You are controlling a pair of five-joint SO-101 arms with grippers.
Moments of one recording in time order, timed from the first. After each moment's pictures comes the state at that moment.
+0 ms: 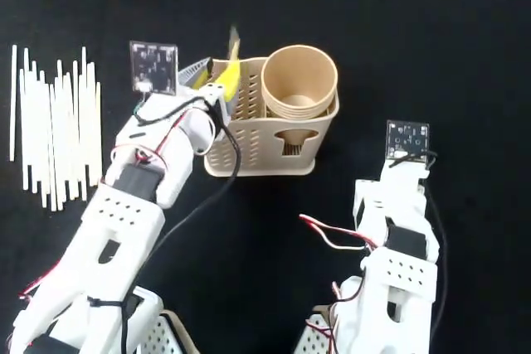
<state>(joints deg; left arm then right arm) 14.6 -39.5 49.1 12.4 11.7 17.3 -62.7 82.2 39.3 10.3</state>
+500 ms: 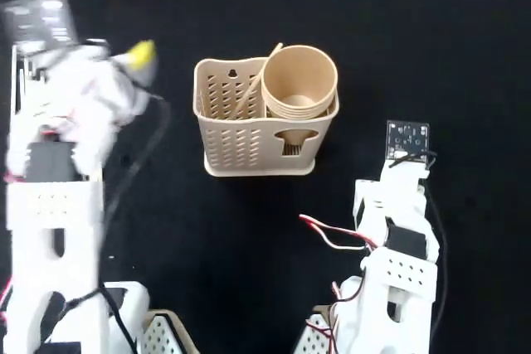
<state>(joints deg) -8.4 -39.2 22.2 53.1 14.4 17.3 -62.7 82.2 39.3 10.3</state>
